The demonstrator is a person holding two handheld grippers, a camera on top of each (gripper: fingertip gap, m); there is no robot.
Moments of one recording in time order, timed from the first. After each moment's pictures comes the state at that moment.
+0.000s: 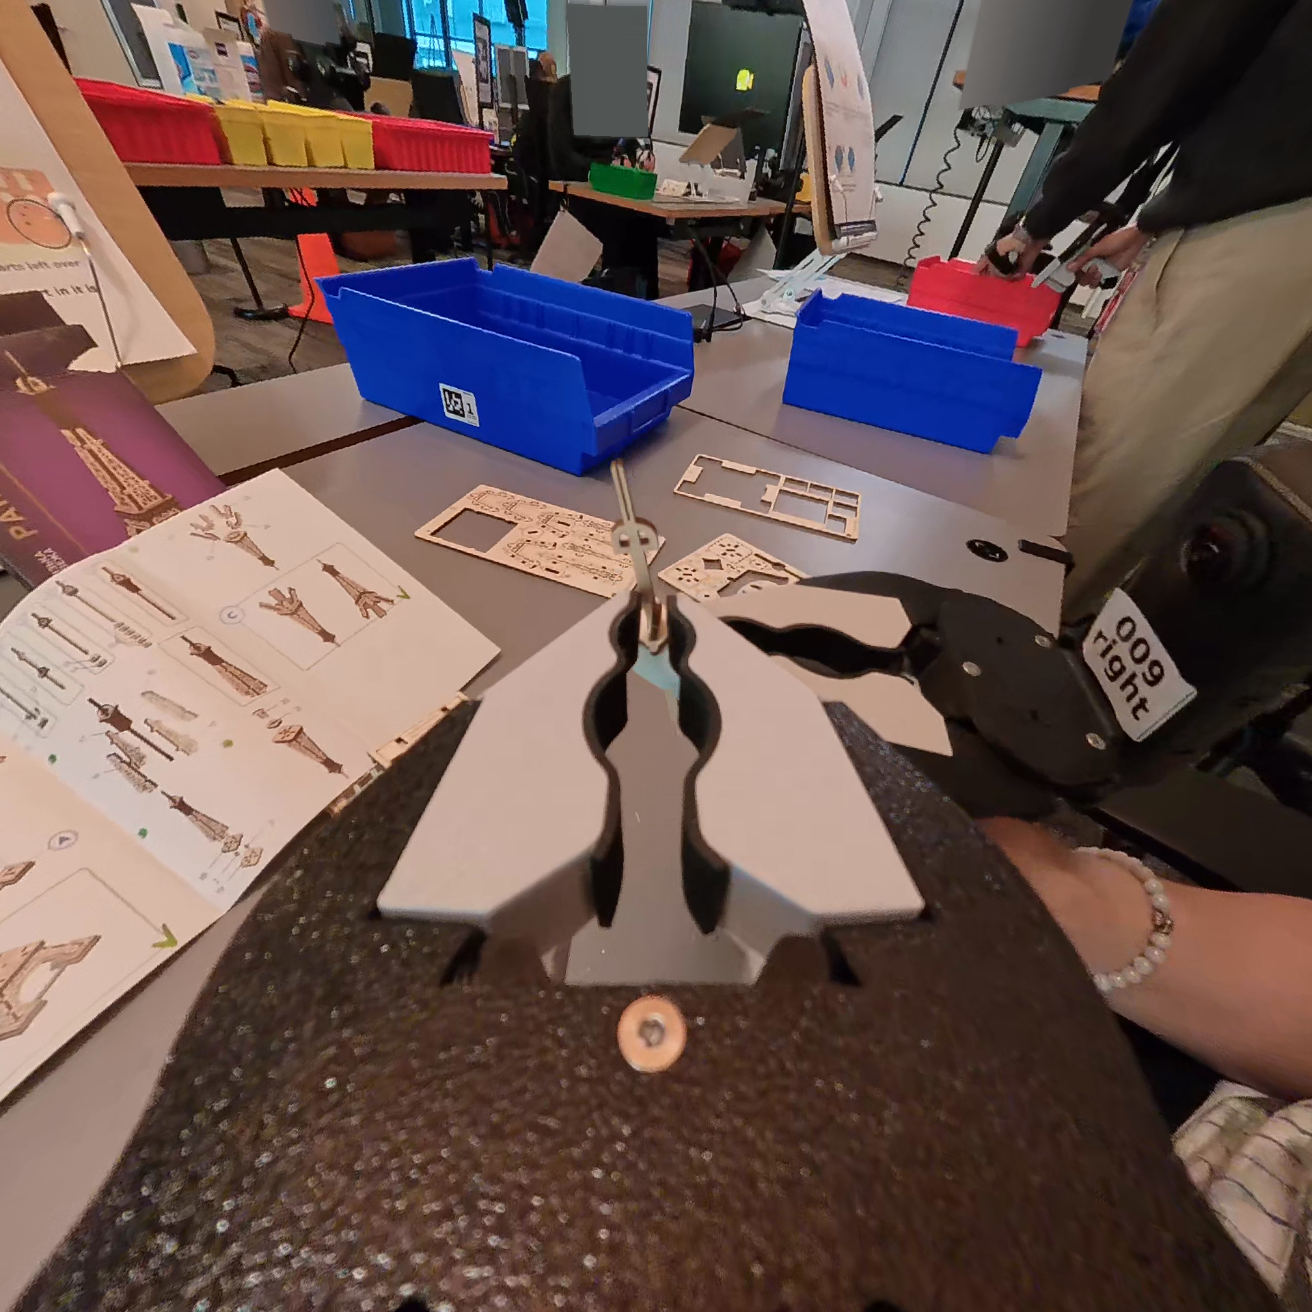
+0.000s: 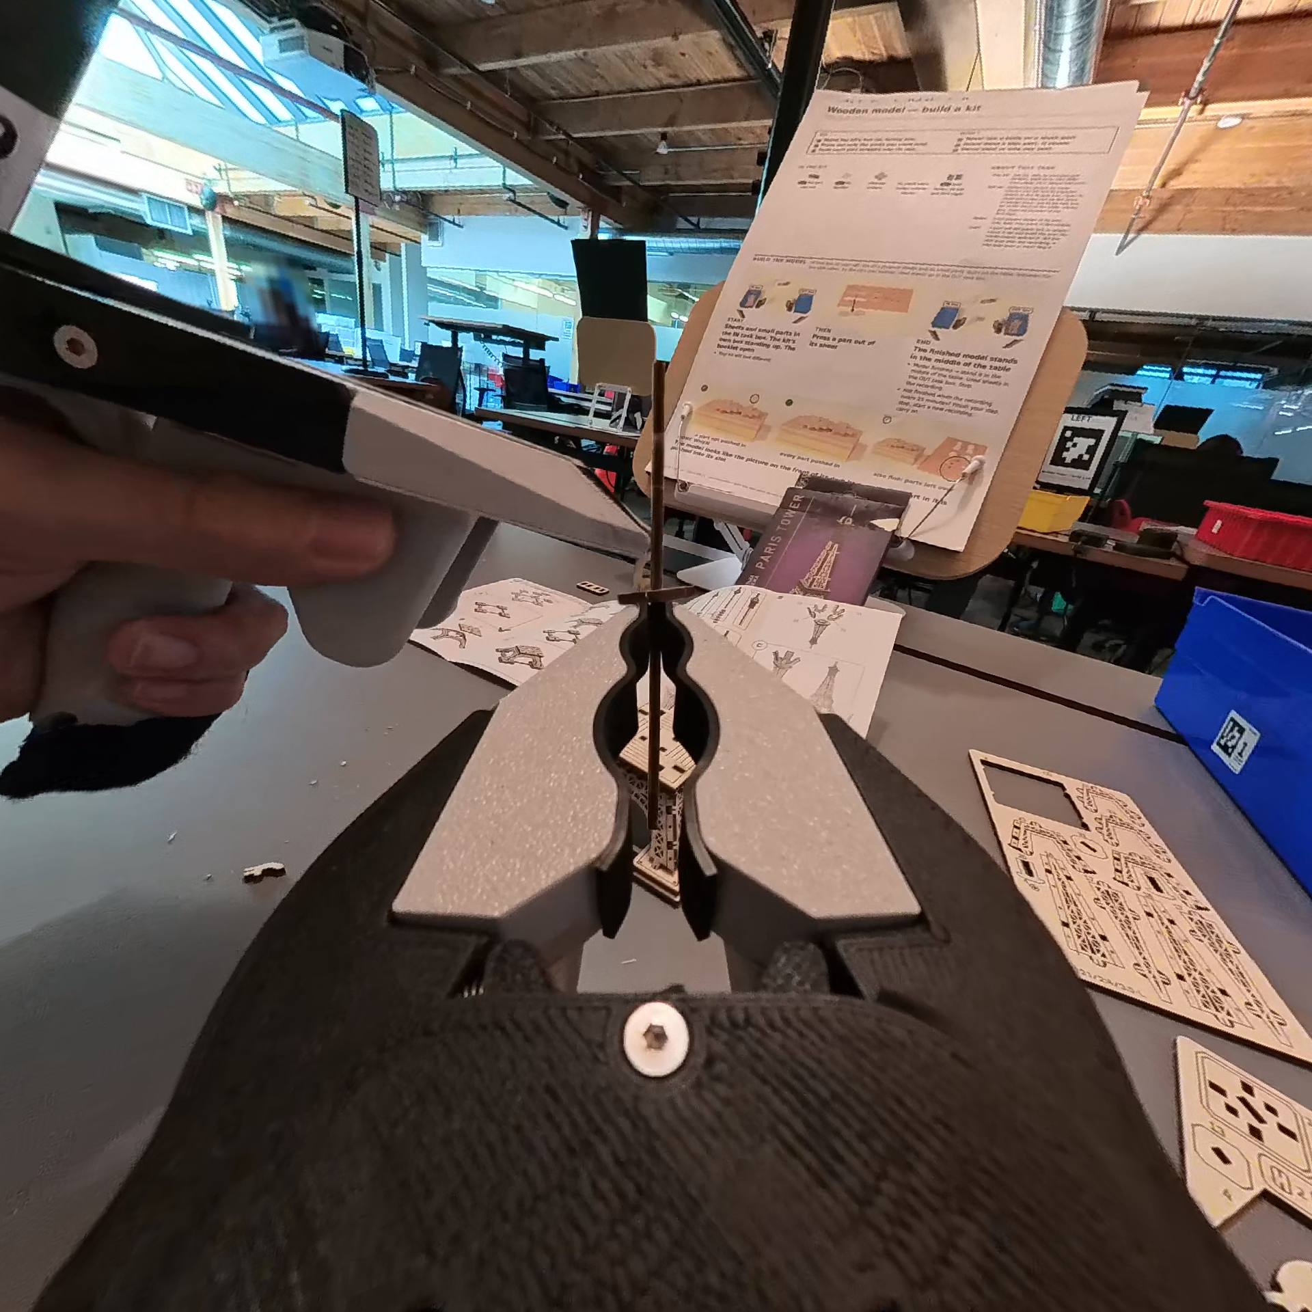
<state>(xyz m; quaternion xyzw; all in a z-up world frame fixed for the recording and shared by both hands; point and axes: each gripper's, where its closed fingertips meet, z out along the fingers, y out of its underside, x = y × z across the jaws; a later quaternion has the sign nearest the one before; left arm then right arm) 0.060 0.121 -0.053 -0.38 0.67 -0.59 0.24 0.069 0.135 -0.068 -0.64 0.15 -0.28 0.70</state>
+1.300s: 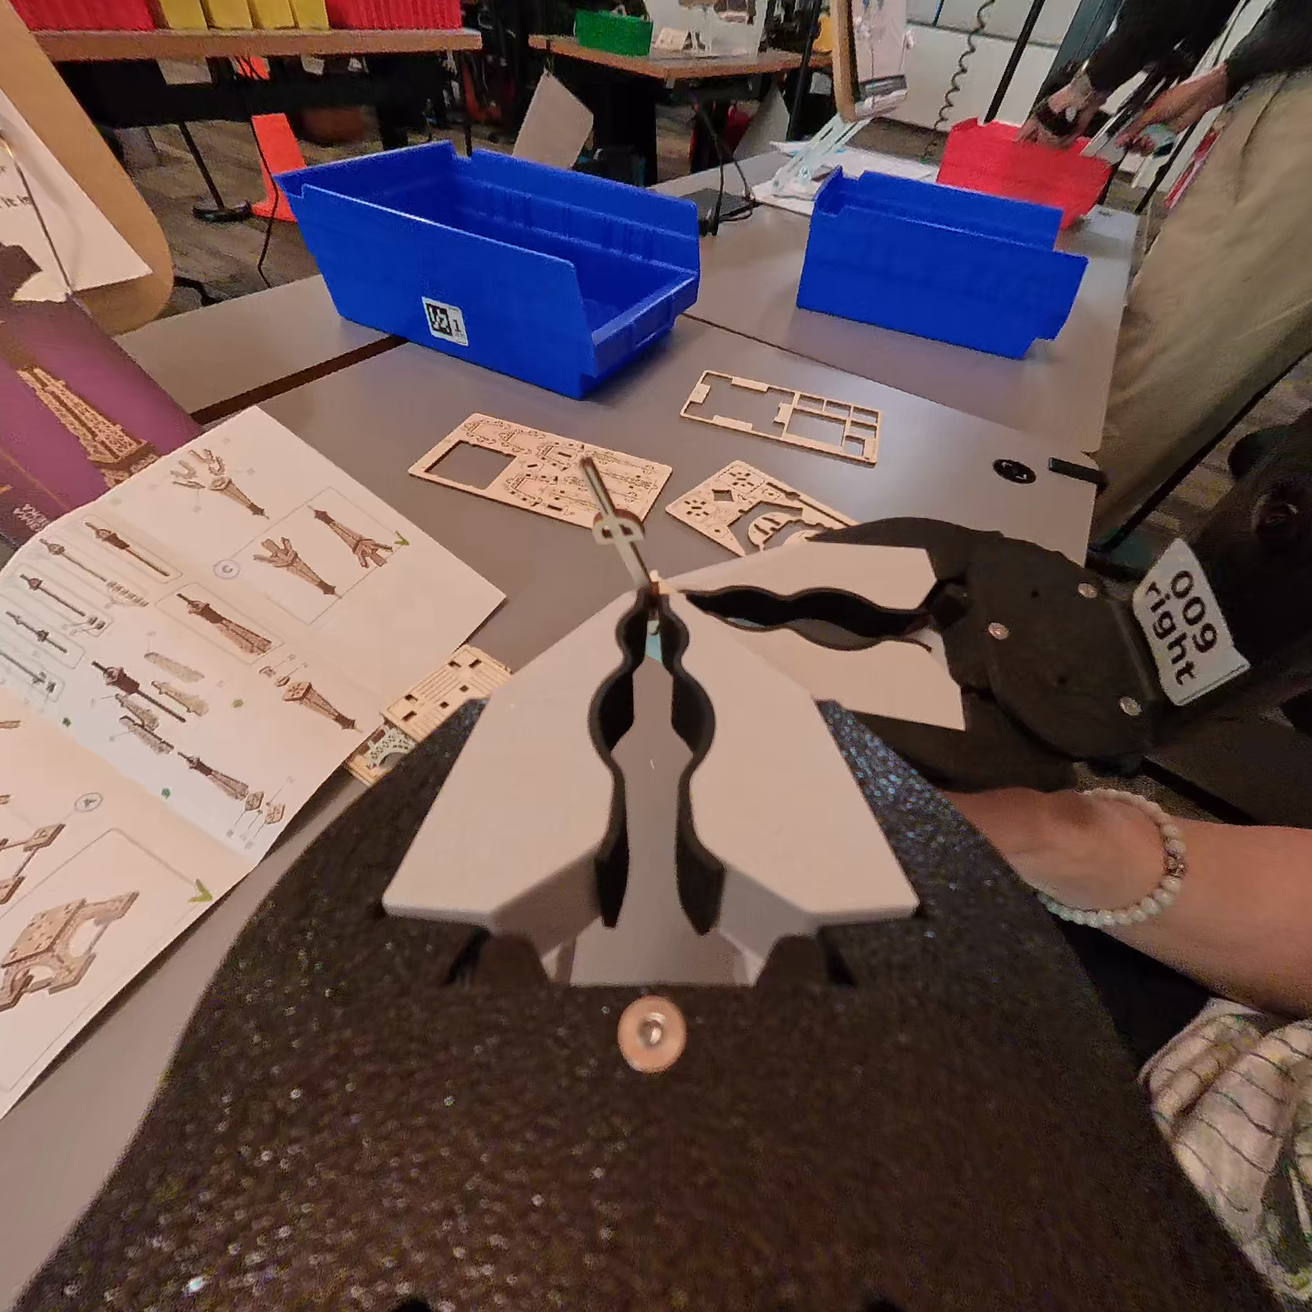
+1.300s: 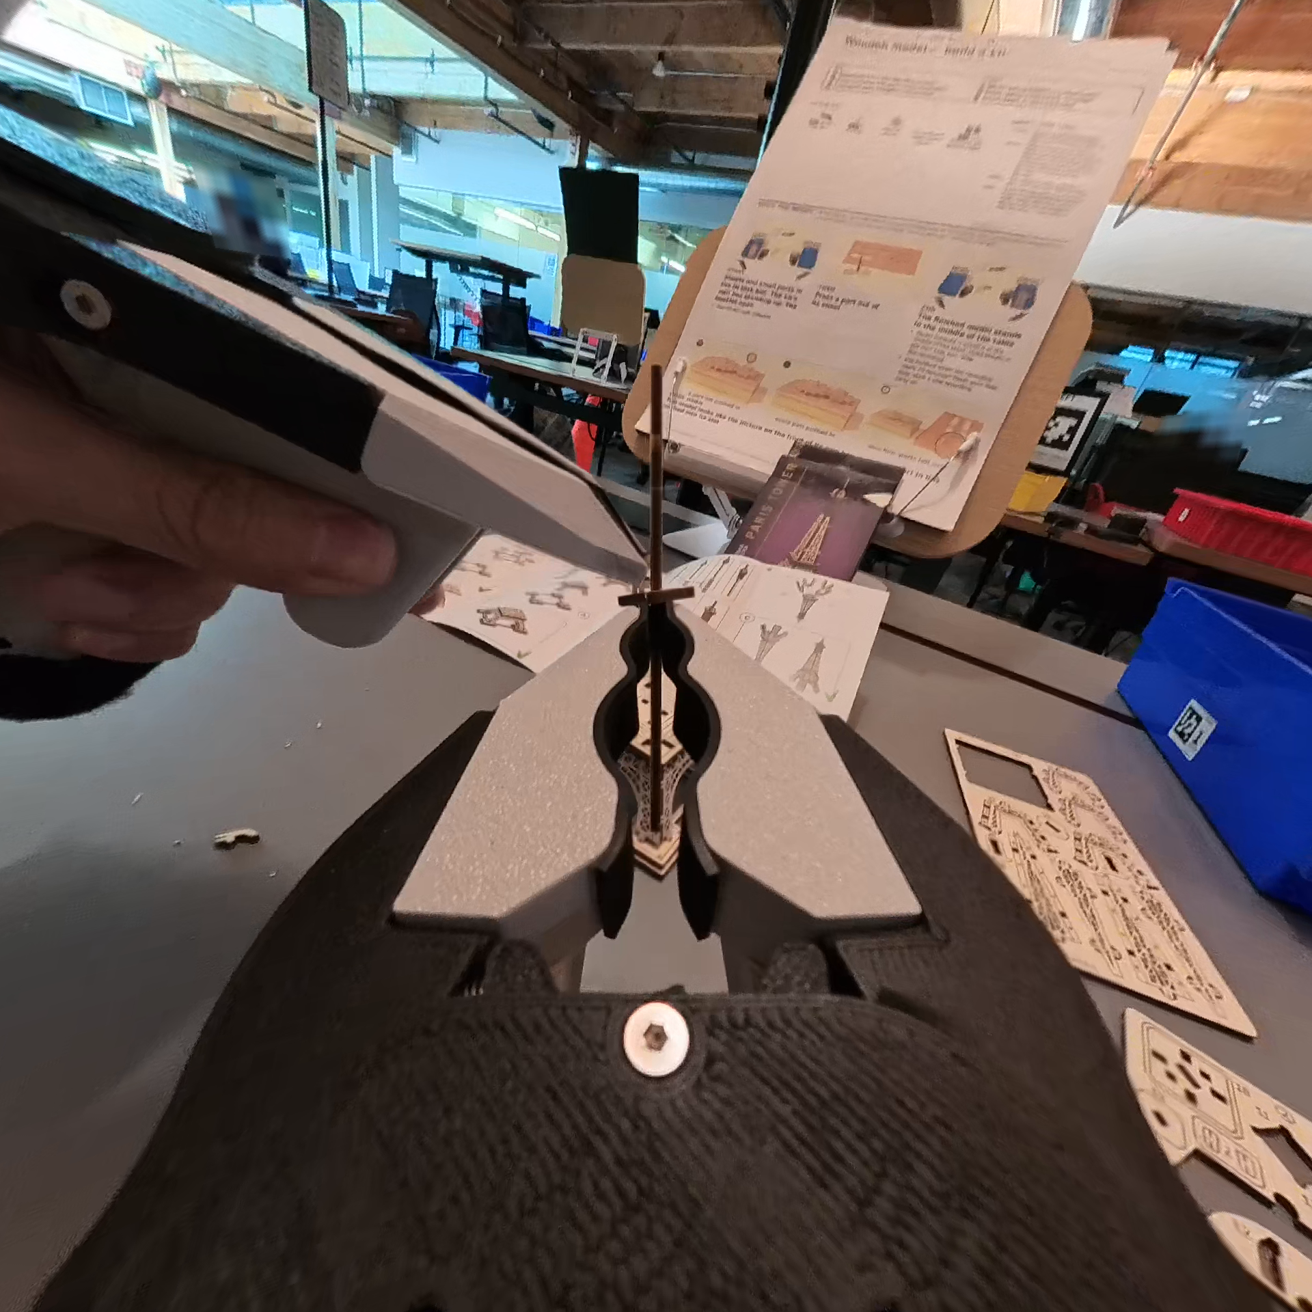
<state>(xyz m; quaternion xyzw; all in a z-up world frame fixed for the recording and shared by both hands) 0.061 0.123 -0.069 -0.39 0.71 -0.54 0.23 0.072 0.138 -0.077 -0.66 0.15 -0.31 0.67</state>
